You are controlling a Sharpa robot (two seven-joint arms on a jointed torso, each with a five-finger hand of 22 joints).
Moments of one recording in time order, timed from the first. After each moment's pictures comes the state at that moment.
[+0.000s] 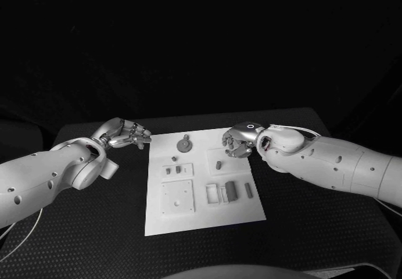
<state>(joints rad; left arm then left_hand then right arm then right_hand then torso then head) 1.18 -0.82 -0.07 1.24 -0.64 -0.22 0.26 1.13 -0.08 0.50 -0.29 0.08 0.89 0.18 0.24 0.51 1.01 0.14 0.29 0.25 0.95 0.06 0.76 0.44 0.06 1.01 -0.04 0.23 1.05 1.14 -0.69 -0.03 1.23 -1.75 -0.21 -0.01 1.10 -0.13 0.61 -0.28 0.05 0.82 0.15 0.33 0.51 1.12 0.08 0.23 0.49 1.18 -0.03 1.18 0.85 0.18 1.10 -0.03 1.02 1.31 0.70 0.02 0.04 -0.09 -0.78</state>
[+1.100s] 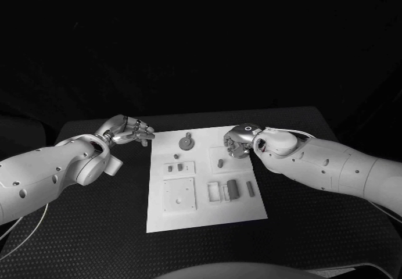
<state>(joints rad) 1.18 -0.82 -0.07 1.24 -0.60 -0.21 0.26 1.12 -0.07 0.48 -0.29 0.08 0.89 0.18 0.25 0.51 1.00 0.15 0.29 0.23 0.95 0.06 0.74 0.45 0.05 1.01 -0.04 0.22 1.04 1.11 -0.61 -0.04 1.11 -1.82 -0.21 -0.04 1.10 -0.10 0.61 -0.28 0.05 0.83 0.15 0.33 0.50 1.12 0.09 0.19 0.45 1.18 -0.02 1.18 0.84 0.18 1.10 -0.03 1.02 1.31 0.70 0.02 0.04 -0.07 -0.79</state>
